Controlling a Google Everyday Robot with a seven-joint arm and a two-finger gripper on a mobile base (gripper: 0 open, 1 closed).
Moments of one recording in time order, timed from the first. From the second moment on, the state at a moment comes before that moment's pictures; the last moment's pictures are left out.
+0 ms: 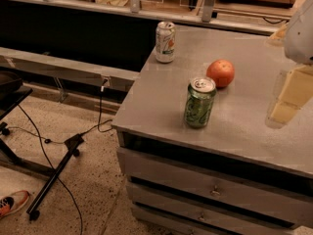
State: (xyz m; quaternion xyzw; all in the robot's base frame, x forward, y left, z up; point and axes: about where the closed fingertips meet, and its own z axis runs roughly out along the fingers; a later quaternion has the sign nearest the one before) arm 0.438 -0.217 0.976 -0.60 0.78 -0.03 0.16
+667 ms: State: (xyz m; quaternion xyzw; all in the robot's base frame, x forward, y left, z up) arm 0.454 -0.218 0.984 -0.59 0.79 -0.03 0.18
